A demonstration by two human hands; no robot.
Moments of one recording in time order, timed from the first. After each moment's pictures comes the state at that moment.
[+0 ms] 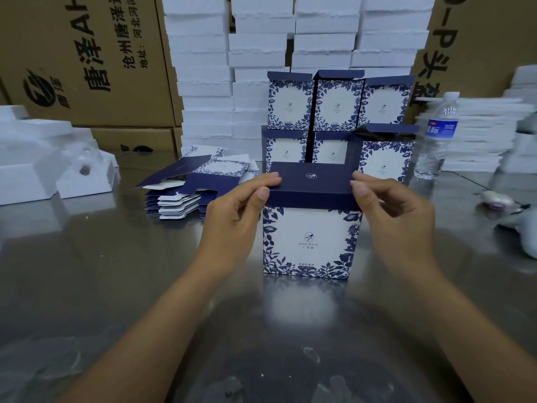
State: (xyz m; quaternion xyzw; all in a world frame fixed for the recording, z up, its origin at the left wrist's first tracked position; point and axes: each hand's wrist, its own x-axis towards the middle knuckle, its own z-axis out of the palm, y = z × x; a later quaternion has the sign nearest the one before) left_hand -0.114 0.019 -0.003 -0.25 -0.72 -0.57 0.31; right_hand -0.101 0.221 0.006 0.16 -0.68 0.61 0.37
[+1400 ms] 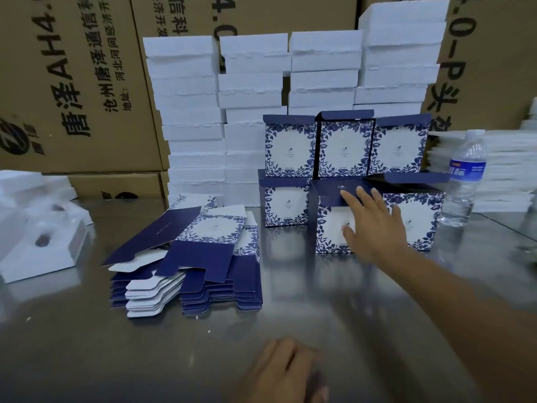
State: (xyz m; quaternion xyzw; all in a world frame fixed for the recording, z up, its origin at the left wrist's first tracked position) left_hand -0.150 0.042 -0.052 -0.30 -0.92 -0.18 0.20; right_hand -0.312 0.248 0.028 -0.01 -0.98 0.02 0.21
